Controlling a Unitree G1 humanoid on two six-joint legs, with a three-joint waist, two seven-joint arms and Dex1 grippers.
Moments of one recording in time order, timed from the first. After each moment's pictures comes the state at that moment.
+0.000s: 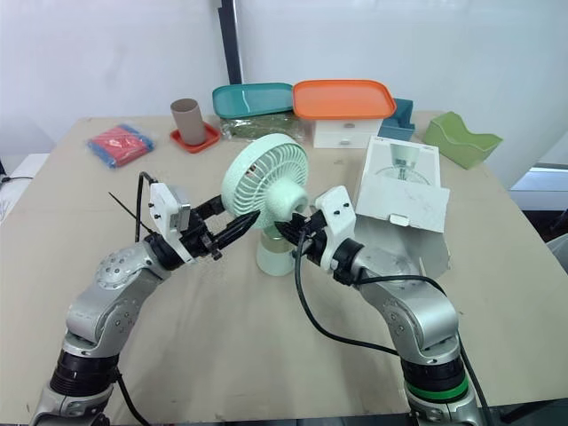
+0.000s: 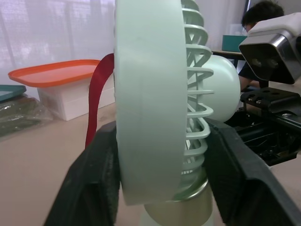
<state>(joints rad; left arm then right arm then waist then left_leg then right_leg) -0.31 0.31 -0.06 -0.38 -0.48 0.37 -0.63 -0.34 -0.39 0.05 -0.53 0.51 0.82 0.44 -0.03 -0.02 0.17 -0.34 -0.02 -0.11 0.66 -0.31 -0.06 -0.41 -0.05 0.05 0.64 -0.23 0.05</state>
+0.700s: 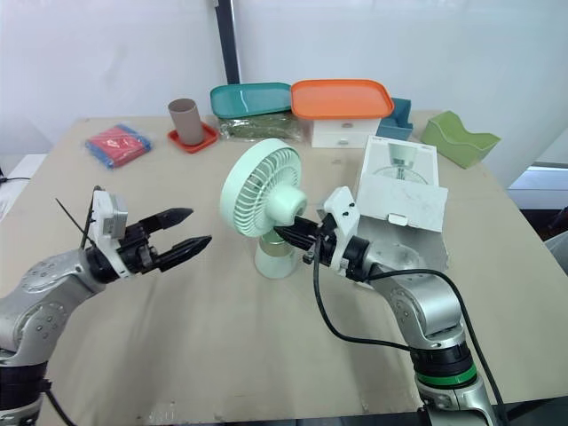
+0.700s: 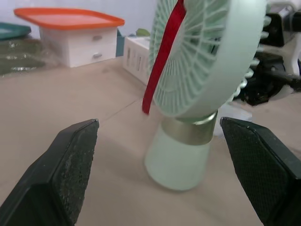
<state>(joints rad) -0.16 0.61 0.19 -0.36 -0.73 0.55 -0.82 -0.36 -0.47 0.03 -0.35 0.52 0.62 0.72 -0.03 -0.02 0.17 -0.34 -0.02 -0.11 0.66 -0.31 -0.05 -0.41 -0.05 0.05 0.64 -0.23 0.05</state>
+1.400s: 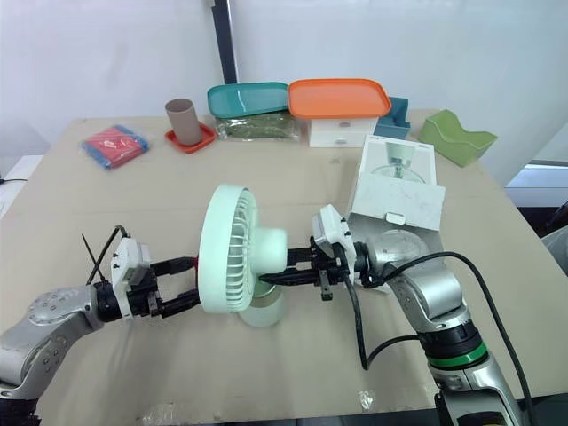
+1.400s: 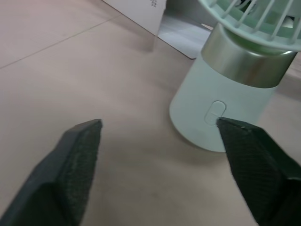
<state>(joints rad) 0.01 0.65 0.07 -0.40 -0.59 0.46 -0.92 -0.45 -0.59 0.16 -0.23 0.56 0.44 1.28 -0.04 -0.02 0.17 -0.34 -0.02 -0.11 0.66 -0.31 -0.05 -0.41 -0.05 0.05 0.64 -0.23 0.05</state>
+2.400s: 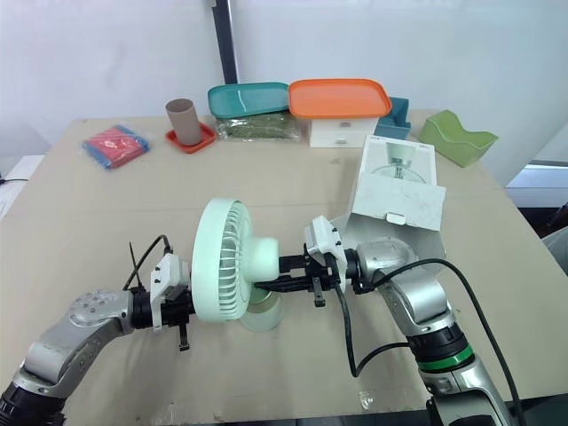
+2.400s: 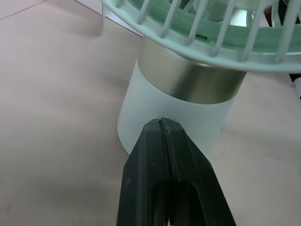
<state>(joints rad) -0.05 0.60 -0.12 -0.37 -0.45 0.41 -0.95 -0.43 -0.55 0.19 -0.20 0.52 0.37 1.28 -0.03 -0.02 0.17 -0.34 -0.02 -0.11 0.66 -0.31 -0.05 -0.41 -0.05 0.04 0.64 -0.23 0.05</state>
